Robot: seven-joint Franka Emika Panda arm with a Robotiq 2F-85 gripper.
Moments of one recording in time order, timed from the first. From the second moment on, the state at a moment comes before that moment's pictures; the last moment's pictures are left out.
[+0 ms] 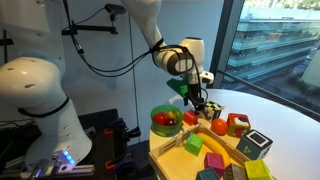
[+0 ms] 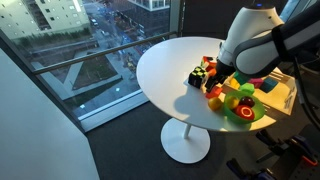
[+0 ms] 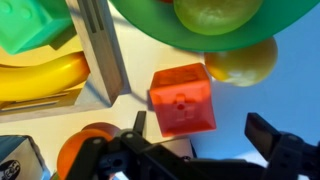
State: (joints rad) arm 0.02 0.27 -0.04 -2.34 -0.07 2.70 0.02
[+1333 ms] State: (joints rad) arm 0.03 0.33 -0.07 -2.31 -0.10 2.73 0.02
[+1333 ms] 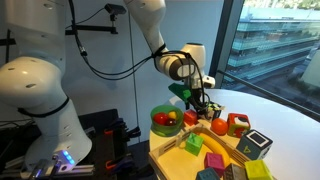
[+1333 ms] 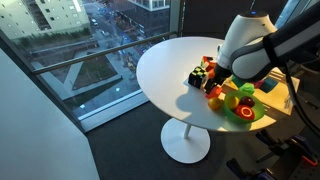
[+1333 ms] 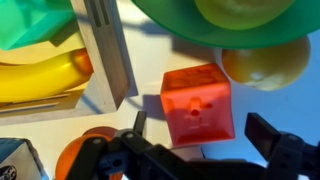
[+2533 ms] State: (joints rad) arm -0.01 0.22 -0.08 -2.28 -0.10 2.58 0.01
